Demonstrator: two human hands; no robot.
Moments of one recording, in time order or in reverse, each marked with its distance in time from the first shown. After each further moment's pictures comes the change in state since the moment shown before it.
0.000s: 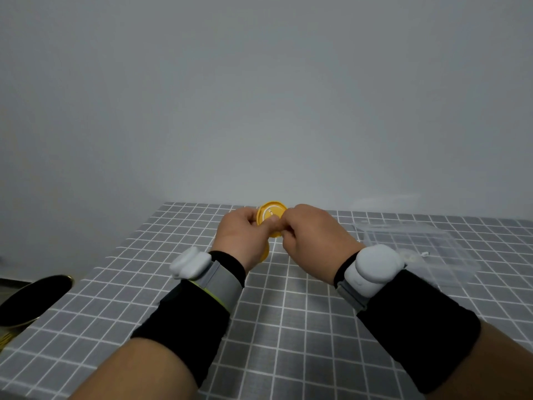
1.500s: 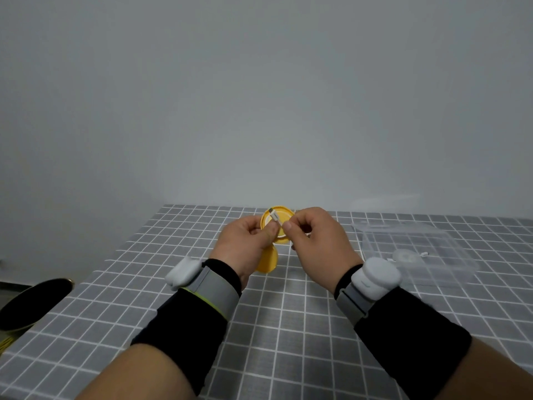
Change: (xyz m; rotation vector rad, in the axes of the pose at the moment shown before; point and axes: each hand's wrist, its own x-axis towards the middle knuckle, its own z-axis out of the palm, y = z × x) left_hand 0.000 -0.017 0.008 -0.339 -0.135 -0.027; right_hand -0.008 0.018 0.030 0.614 0.286 0.243
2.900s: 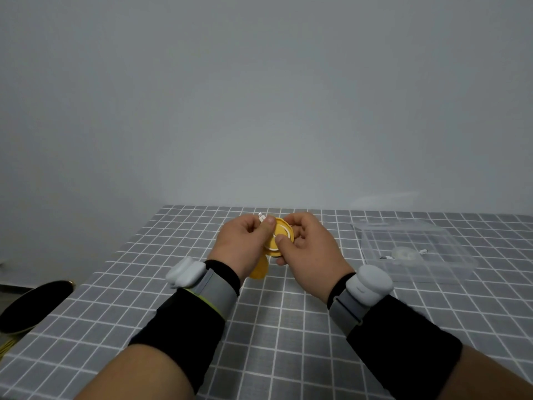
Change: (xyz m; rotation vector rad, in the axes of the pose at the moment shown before) left_hand 0.003 -0.003 -0.004 0.218 0.056 0.075; right_hand -0.013 0.003 0.014 0.299 -0.090 0.153
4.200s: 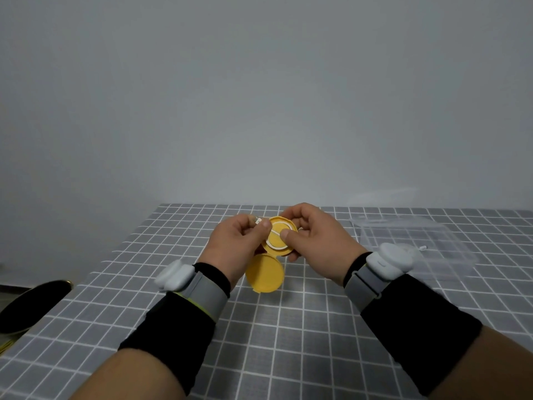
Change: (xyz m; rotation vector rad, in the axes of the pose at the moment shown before) left_hand 0.000 -0.009 -0.003 -0.204 -0.082 -0.010; right_hand 0.017 -0.008 -0.028 -0.022 -0.190 0.004
